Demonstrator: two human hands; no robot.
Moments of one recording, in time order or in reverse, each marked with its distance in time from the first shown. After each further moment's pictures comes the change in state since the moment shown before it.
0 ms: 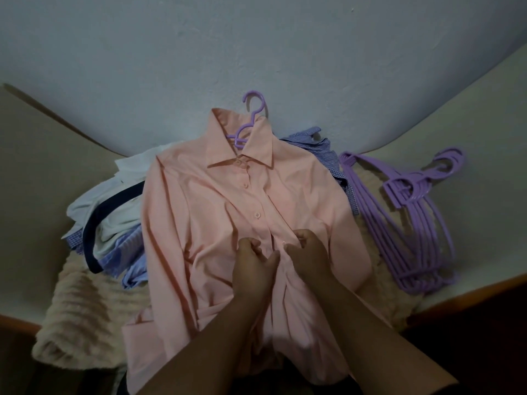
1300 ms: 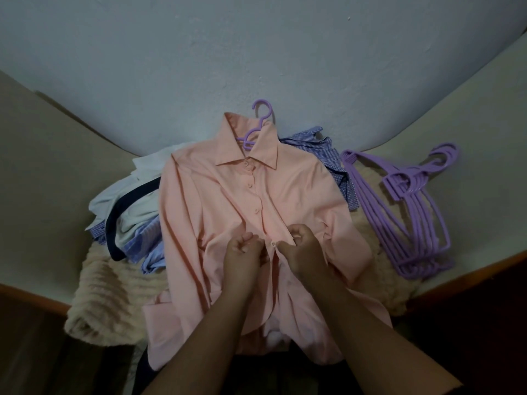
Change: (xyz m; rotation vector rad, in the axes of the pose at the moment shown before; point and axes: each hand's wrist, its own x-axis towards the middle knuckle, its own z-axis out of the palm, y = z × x) left_hand -0.013 -0.002 -0.040 -0.592 -0.074 -0.218; right_hand -0.040 -0.015 0.011 0.249 -0.004 -0.055
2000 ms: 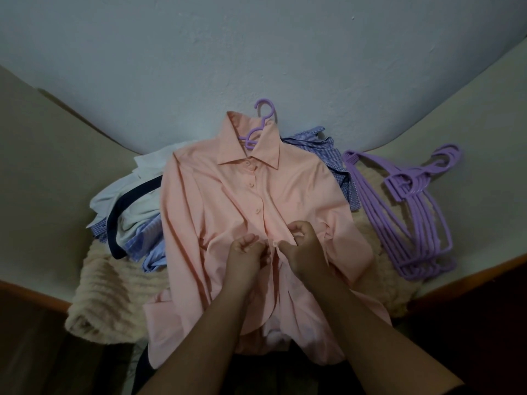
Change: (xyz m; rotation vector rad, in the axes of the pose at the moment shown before) left_hand 0.002 -0.001 -0.001 -0.056 -0.077 -0.078; right_hand 0.011 0.014 0.002 -0.004 -0.007 -0.049
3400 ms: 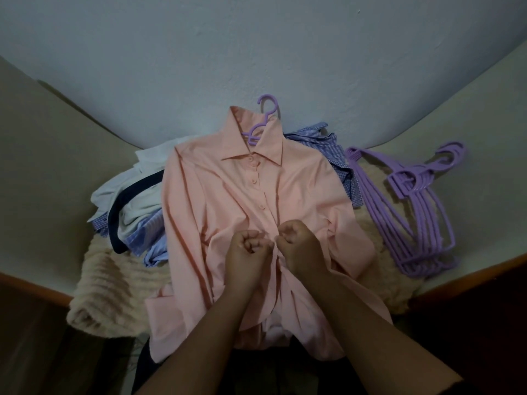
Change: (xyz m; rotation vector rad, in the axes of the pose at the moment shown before) left_hand -0.019 0.004 -0.004 0.299 0.085 0.280; right_hand -0.008 -0.009 0.005 -0.283 -0.028 -0.100
